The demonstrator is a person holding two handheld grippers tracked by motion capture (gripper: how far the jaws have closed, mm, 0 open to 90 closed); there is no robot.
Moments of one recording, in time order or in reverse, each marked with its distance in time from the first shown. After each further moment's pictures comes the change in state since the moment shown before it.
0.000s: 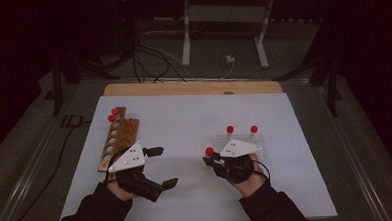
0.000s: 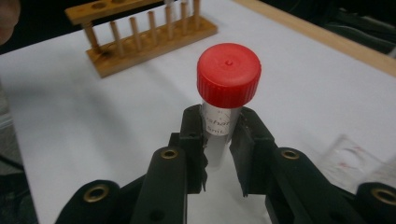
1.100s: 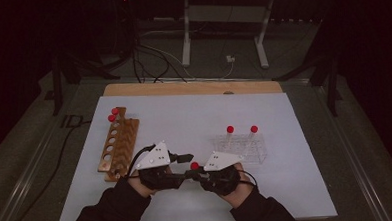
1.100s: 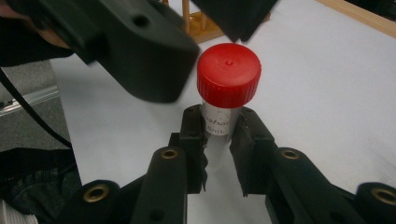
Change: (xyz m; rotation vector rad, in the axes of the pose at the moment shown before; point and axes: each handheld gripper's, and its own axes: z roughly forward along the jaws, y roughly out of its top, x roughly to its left) left arm -0.010 0.012 0.045 0.025 -0.056 0.056; right arm 0.033 -0.003 0.018 0.047 0.115 -0.058
